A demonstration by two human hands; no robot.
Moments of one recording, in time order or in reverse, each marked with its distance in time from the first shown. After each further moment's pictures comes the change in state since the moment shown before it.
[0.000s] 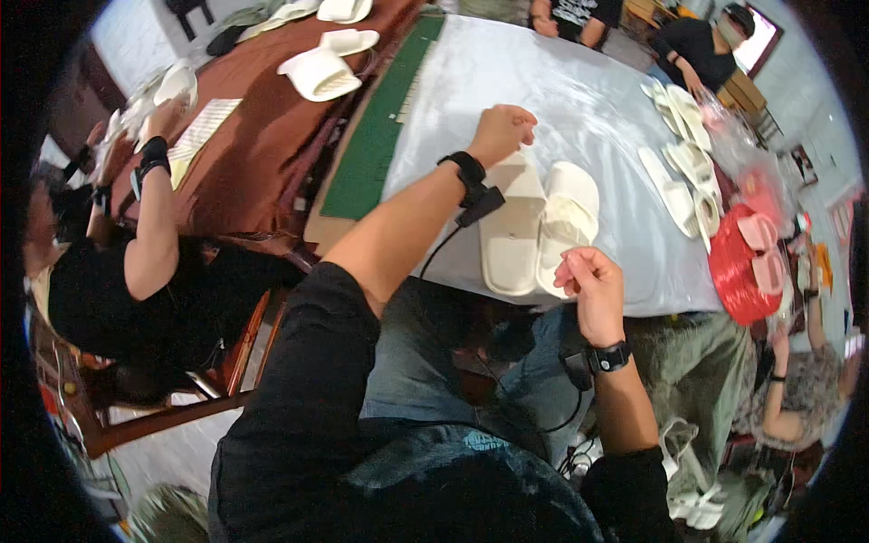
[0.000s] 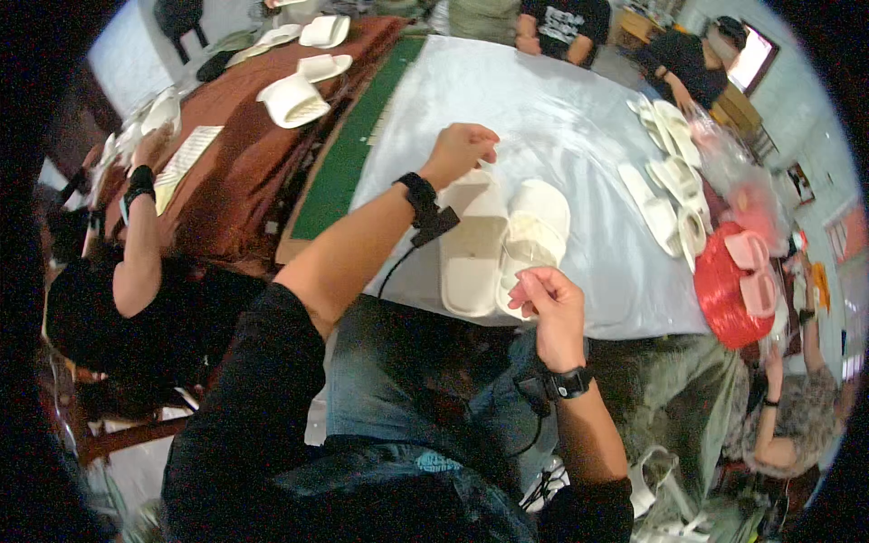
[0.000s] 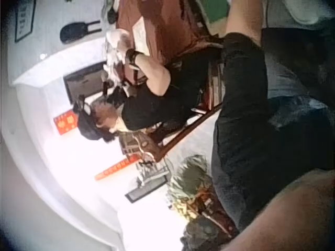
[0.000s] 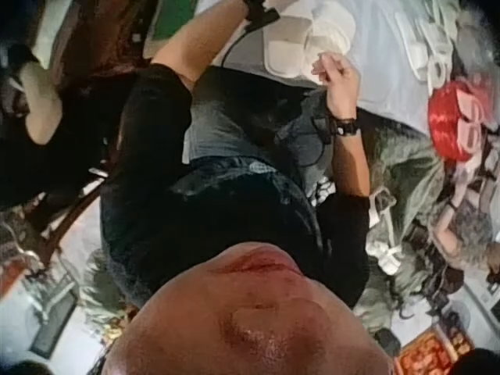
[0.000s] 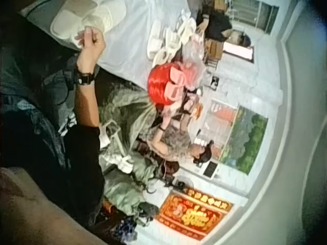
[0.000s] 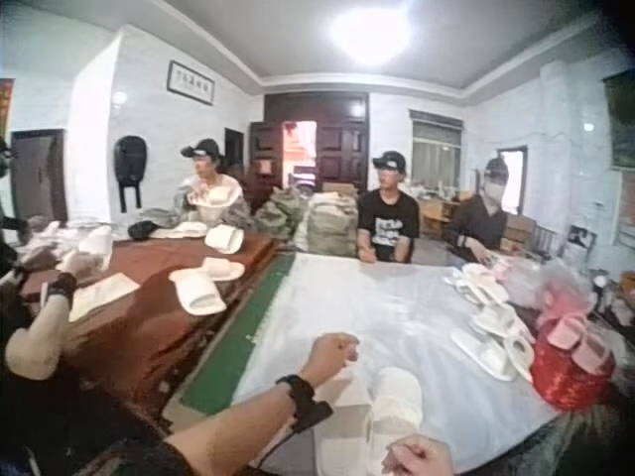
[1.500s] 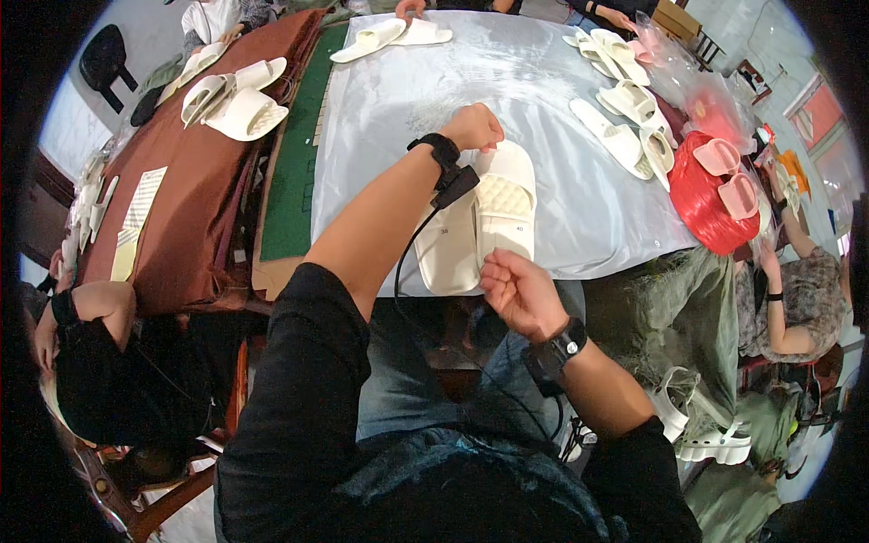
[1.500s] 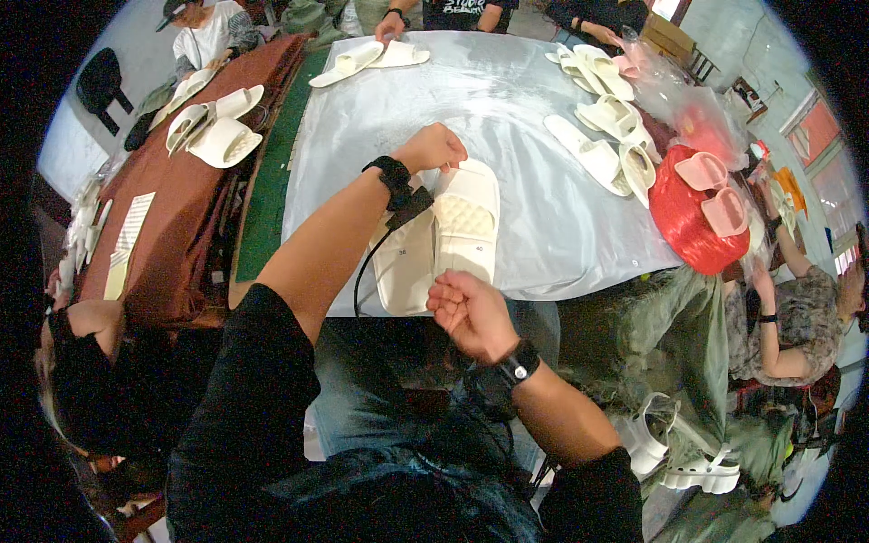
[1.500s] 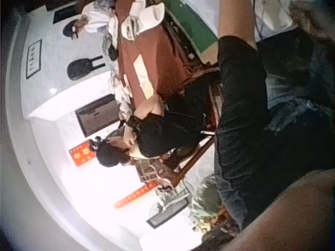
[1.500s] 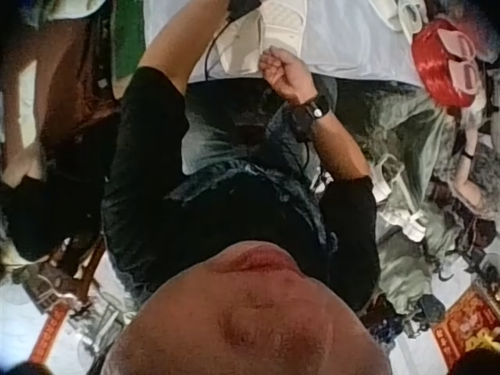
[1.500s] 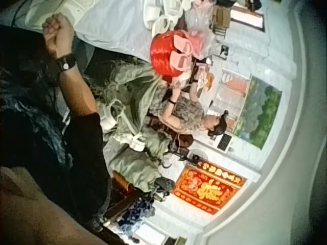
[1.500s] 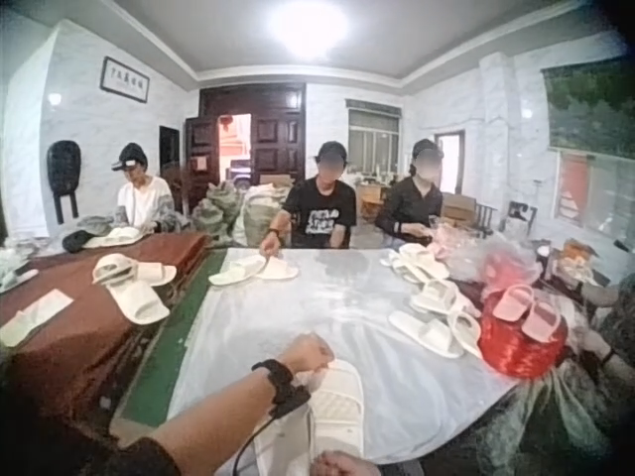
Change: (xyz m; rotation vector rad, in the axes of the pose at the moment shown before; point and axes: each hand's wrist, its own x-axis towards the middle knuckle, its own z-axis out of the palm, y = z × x) left_hand 0.044 -0.009 0.071 0.235 -0.508 -0.064; right_hand -0.007 0.035 0.010 0.822 -0.027 0.607
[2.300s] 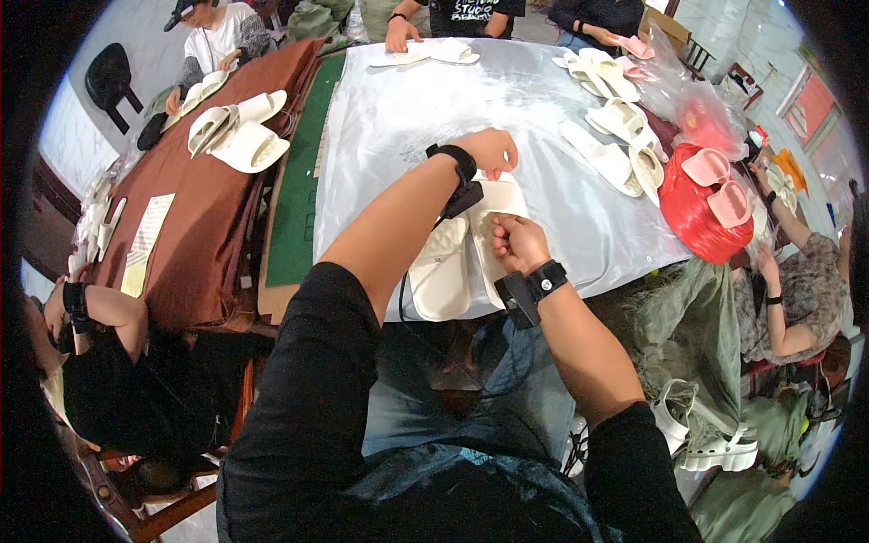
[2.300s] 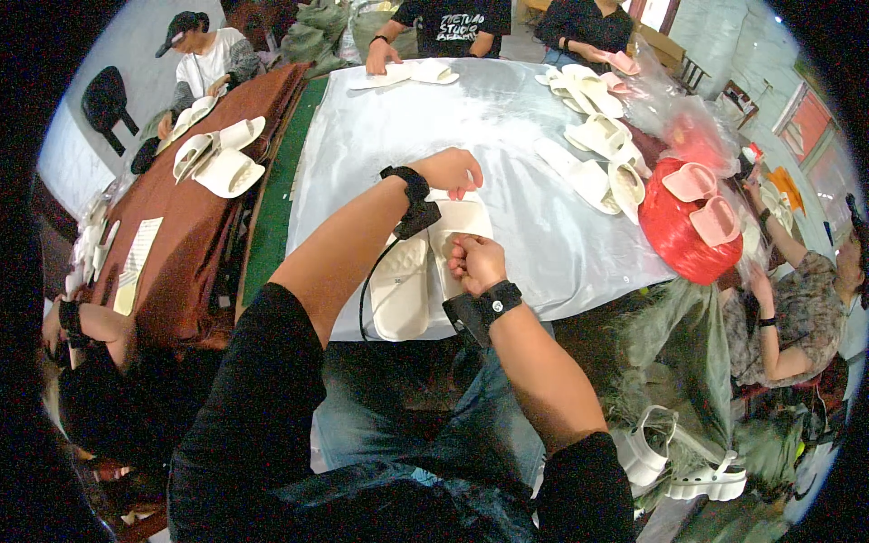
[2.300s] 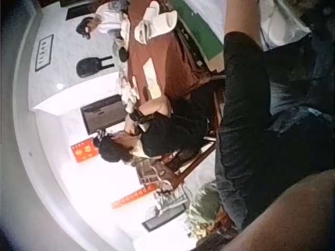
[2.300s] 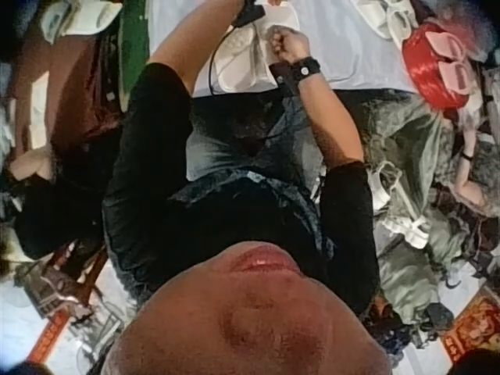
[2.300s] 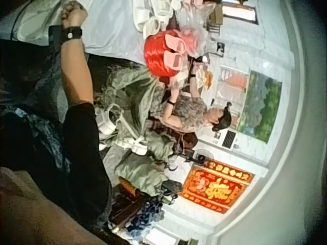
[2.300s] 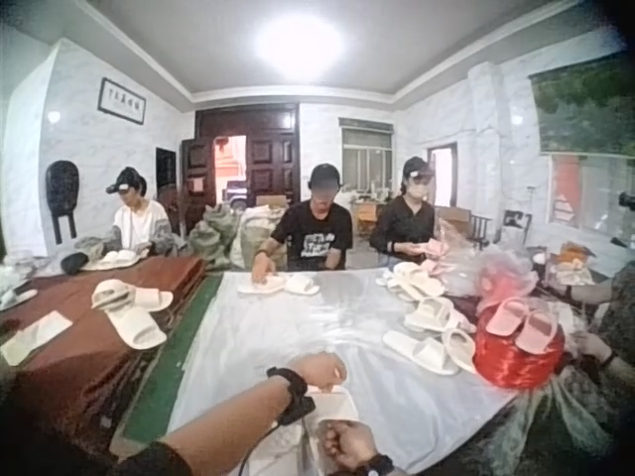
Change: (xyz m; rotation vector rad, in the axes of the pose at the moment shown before) left_hand 0.029 0.037 0.004 0.181 -0.341 0.116; right_hand 0.090 -0.066 -0.010 -0.284 0.234 -0.314
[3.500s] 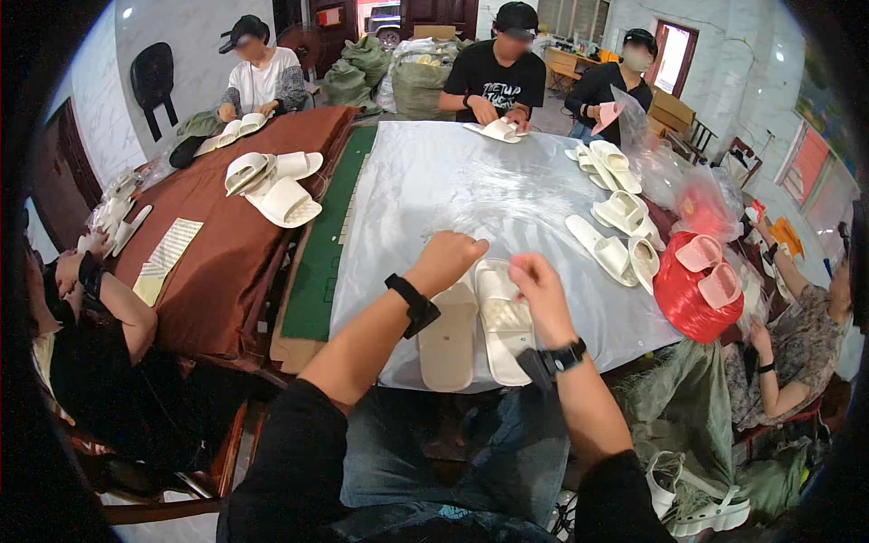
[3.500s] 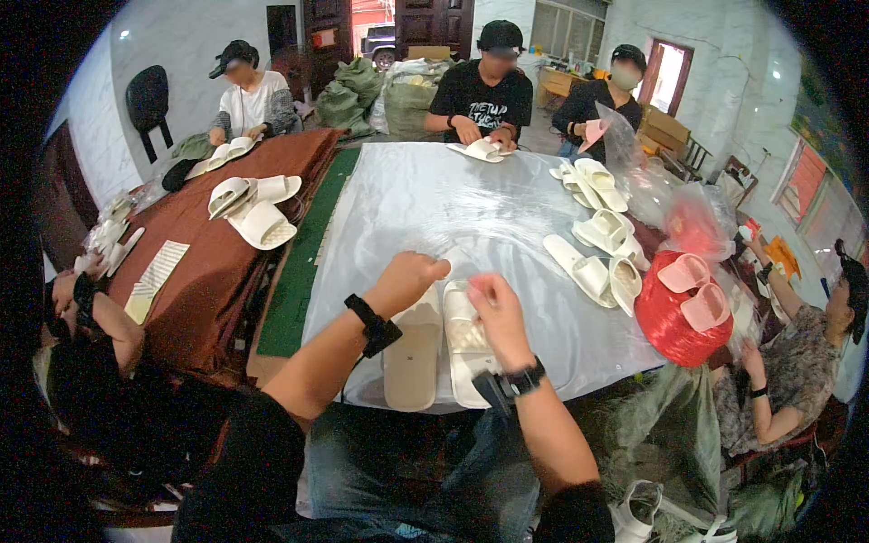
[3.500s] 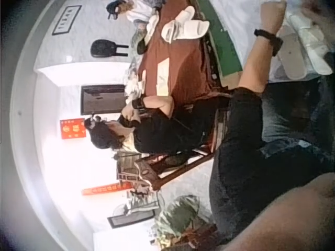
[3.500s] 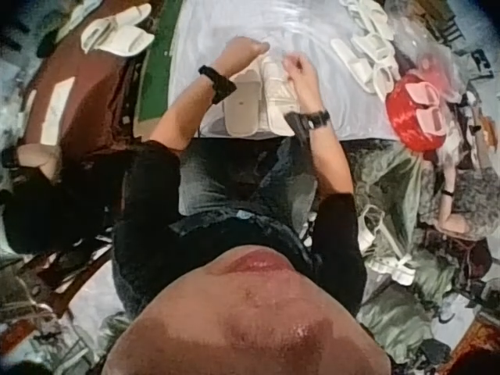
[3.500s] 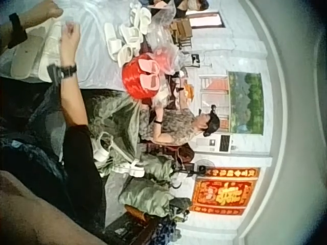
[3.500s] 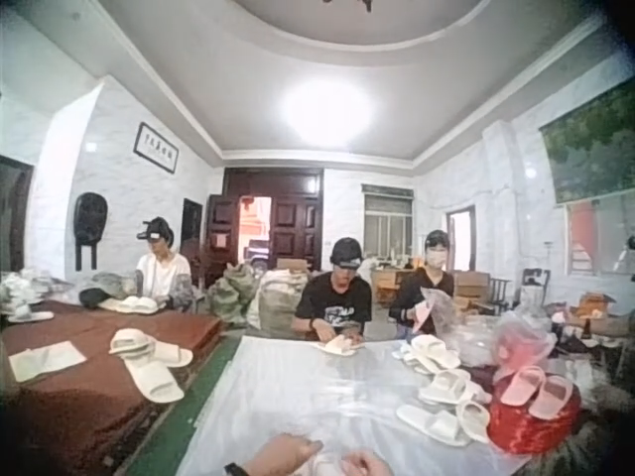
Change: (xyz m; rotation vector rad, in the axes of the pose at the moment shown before) left_hand -0.122 -0.002 0.009 0.803 0.666 0.209; right_hand -0.045 -0.063 0.044 -0.490 -0.200 -0.615
